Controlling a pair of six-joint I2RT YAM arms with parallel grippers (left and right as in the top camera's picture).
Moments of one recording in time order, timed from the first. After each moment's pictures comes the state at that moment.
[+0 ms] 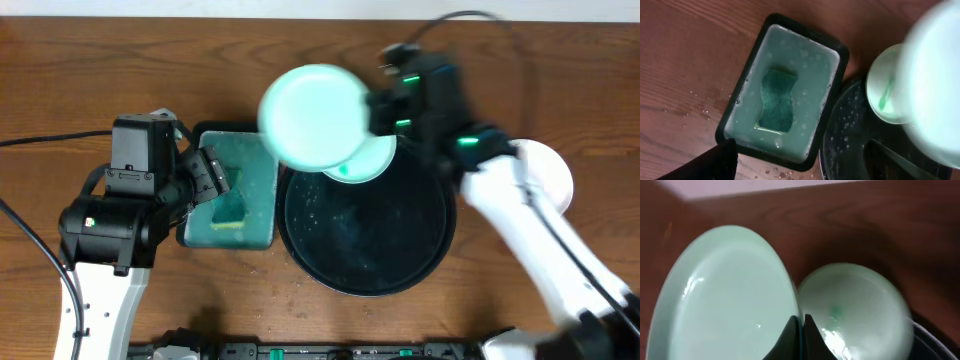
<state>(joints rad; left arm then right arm) -0.12 1.11 1.26 -1.11 -0.01 -0.48 0.36 1.52 1.31 -0.45 -0.20 0.42</state>
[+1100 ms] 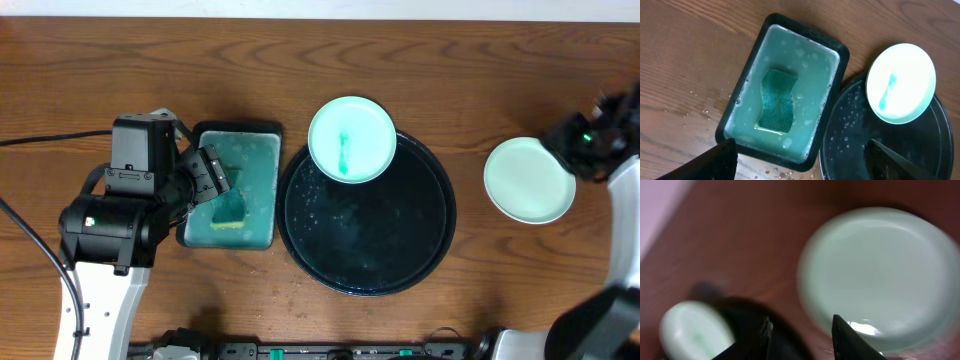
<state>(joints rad) -0.12 1.11 1.26 -1.11 -0.01 -0.48 -0.37 1.53 1.31 -0.80 -0.32 0.39</state>
